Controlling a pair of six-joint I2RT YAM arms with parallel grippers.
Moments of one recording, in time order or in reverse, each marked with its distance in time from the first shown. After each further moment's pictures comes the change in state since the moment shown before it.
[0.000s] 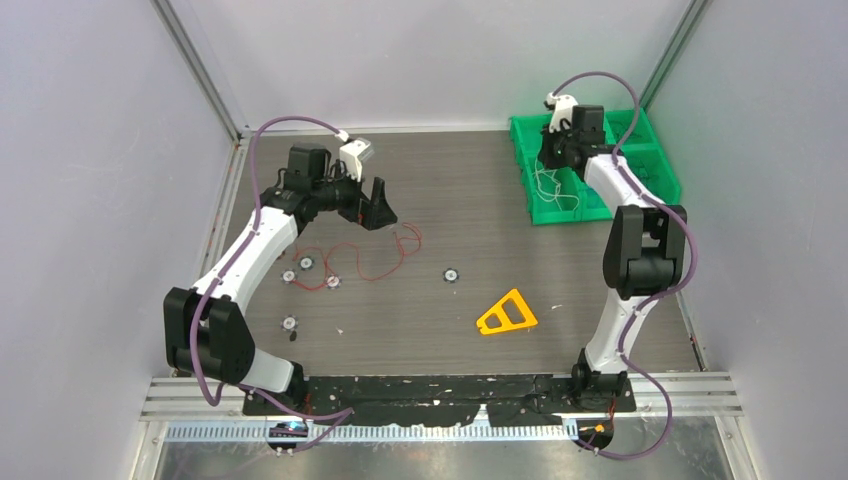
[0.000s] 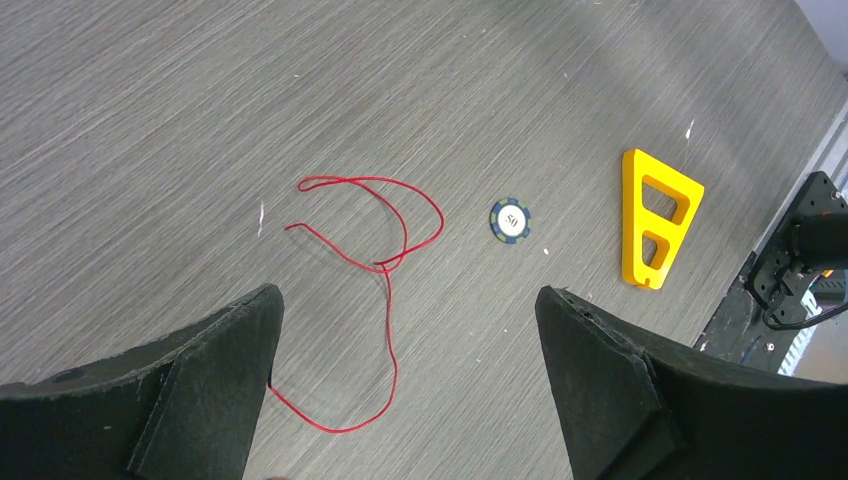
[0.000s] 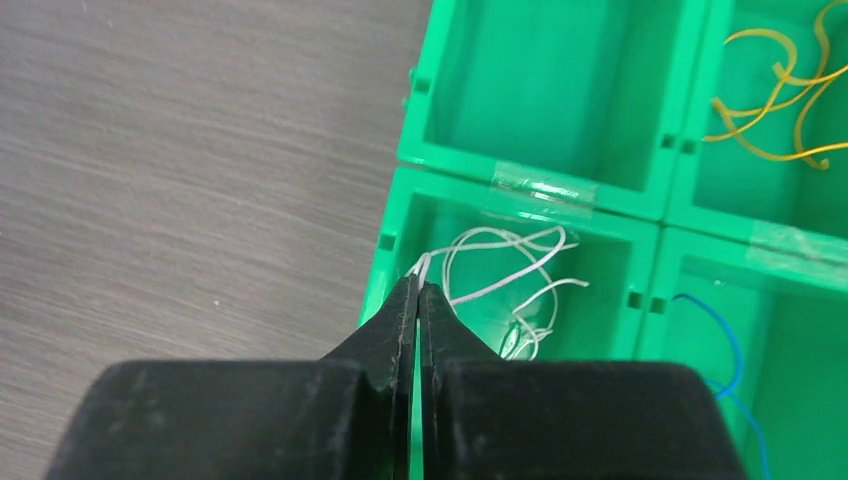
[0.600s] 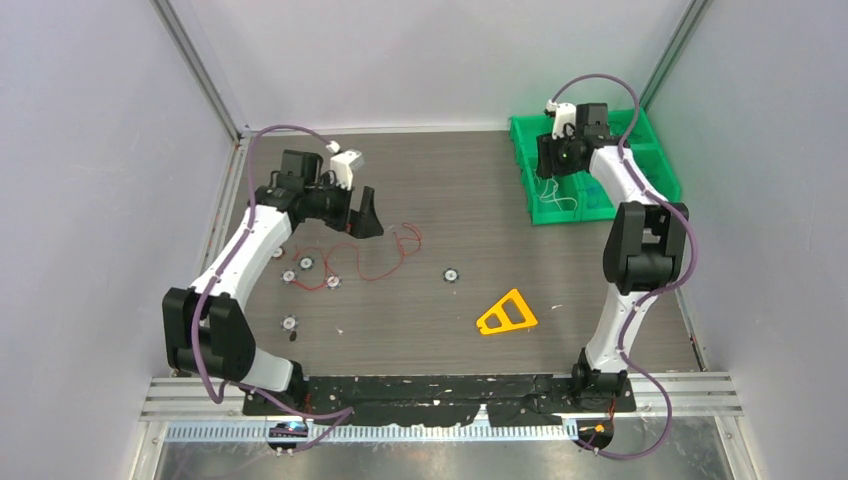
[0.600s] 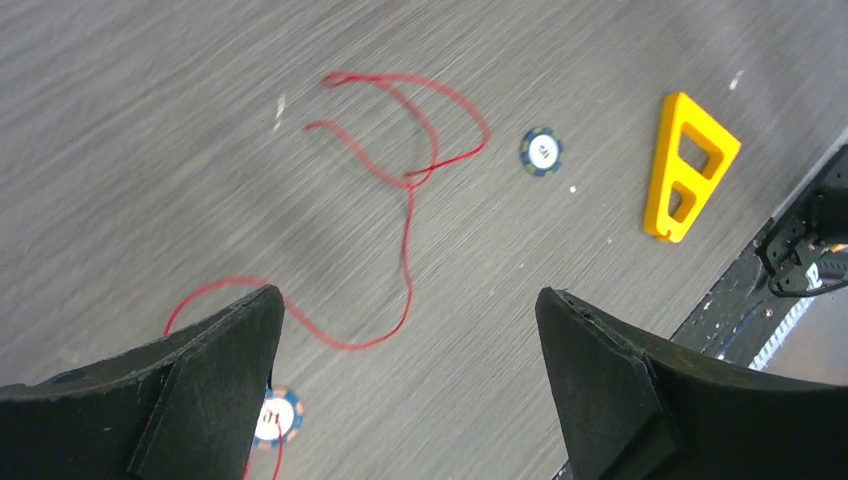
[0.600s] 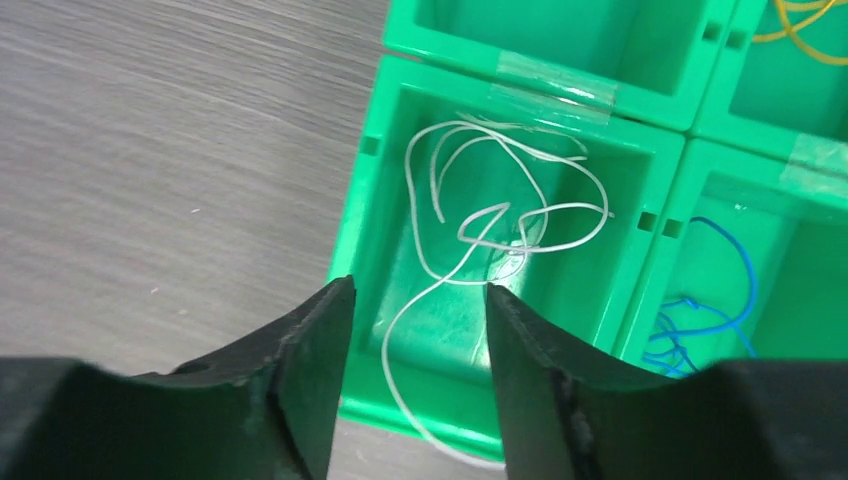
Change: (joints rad) left arm 0.041 0.006 0.002 -0.157 -0.023 0.039; right arm -0.003 0.063 0.097 -0.265 0.010 -0.096
